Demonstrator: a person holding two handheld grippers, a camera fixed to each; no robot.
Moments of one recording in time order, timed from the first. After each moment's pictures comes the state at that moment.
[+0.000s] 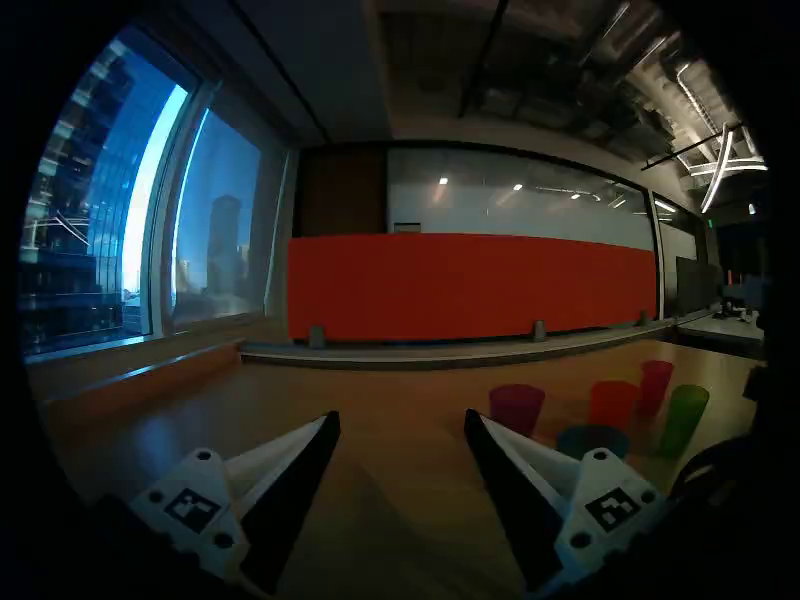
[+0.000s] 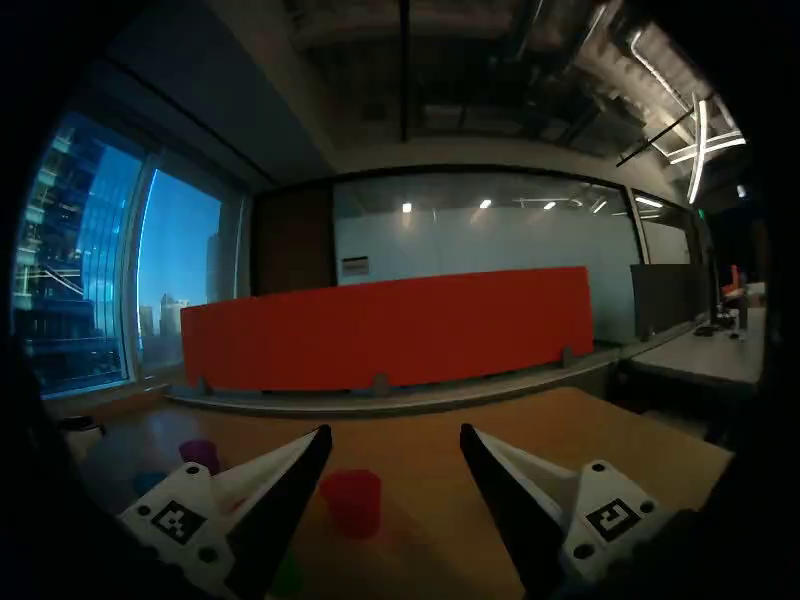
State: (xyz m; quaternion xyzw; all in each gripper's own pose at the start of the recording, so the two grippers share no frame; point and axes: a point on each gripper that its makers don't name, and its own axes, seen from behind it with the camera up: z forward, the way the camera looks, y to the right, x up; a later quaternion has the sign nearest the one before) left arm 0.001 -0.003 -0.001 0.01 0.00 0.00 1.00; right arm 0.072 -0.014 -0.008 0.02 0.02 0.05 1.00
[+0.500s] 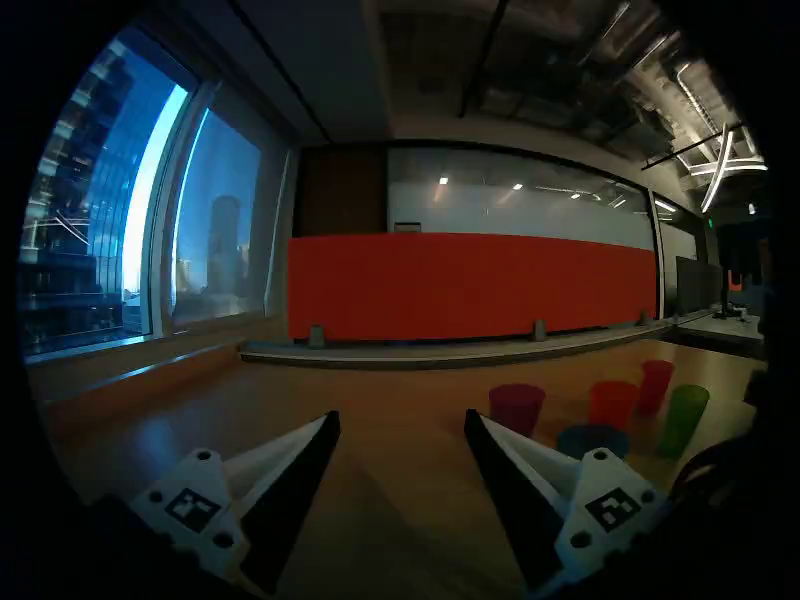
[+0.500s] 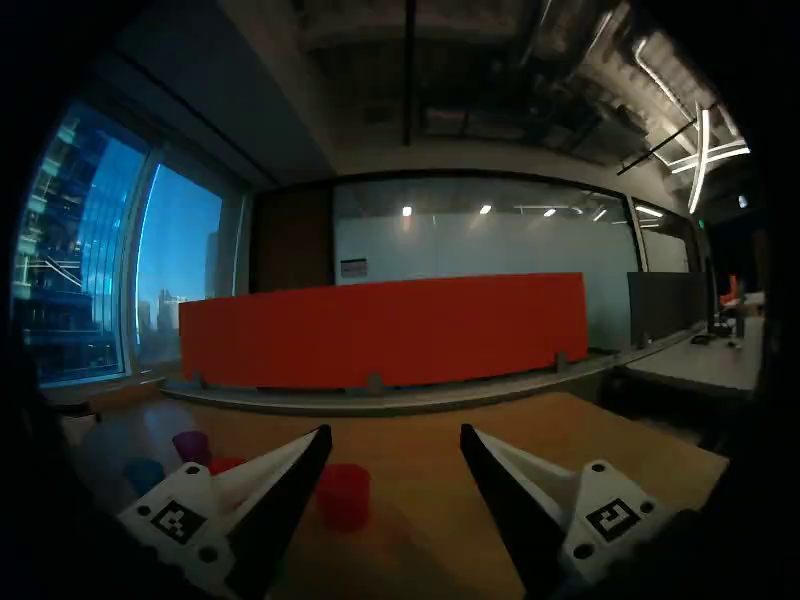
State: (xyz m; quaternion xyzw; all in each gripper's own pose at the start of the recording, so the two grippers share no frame) left arm 0.001 -0.004 -0.001 0.00 0.00 0.00 1.00; right arm 0.066 -0.008 -0.014 0.01 0.03 0.03 1.00
